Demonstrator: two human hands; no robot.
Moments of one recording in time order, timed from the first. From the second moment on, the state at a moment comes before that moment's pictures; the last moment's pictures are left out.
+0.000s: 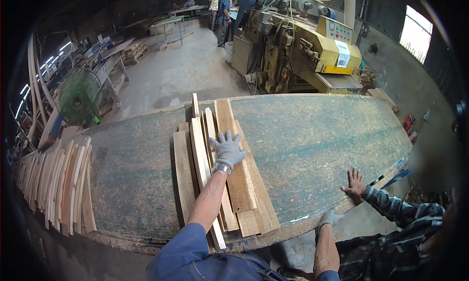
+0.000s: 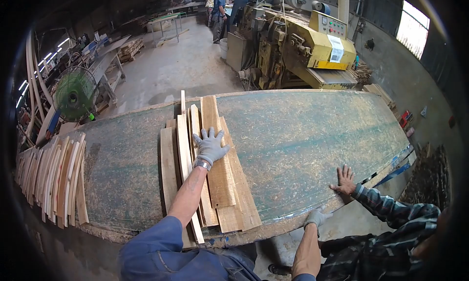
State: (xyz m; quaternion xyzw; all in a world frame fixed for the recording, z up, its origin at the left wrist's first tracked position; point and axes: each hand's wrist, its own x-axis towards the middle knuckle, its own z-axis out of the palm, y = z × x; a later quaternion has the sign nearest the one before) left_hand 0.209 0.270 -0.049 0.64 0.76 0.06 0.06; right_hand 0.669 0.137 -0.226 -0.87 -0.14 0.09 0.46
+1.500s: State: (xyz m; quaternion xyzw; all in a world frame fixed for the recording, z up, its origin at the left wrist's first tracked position) left_hand 0.207 0.270 -0.051 0.65 0.76 0.07 0.06; right_hand 0.649 0.129 -0.189 -0.88 -0.13 0.12 0.45
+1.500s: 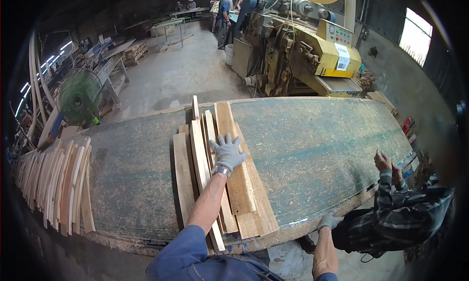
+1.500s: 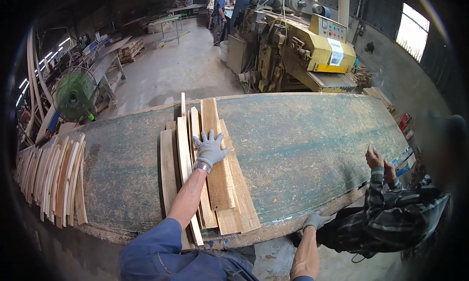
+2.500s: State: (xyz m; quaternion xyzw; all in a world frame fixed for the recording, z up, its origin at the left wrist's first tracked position) left_hand 0.208 0.271 -0.054 0.64 0.76 0.07 0.06; right_hand 0.664 0.132 -0.212 -0.89 -0.12 0.14 0.42
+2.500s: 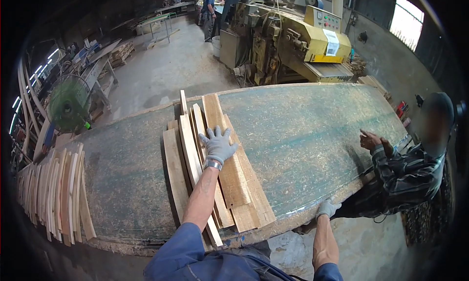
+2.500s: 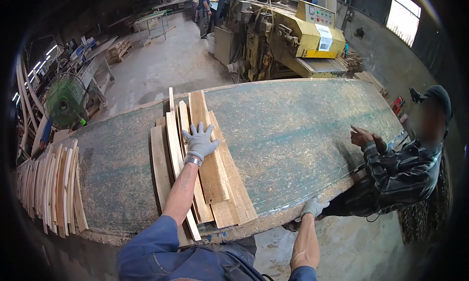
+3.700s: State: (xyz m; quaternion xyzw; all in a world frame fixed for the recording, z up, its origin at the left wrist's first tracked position) left_hand 0.209 0.271 -0.049 0.64 0.76 0.05 0.05; right_hand 0.657 0.132 -0.203 -0.90 -0.13 0.12 0.40
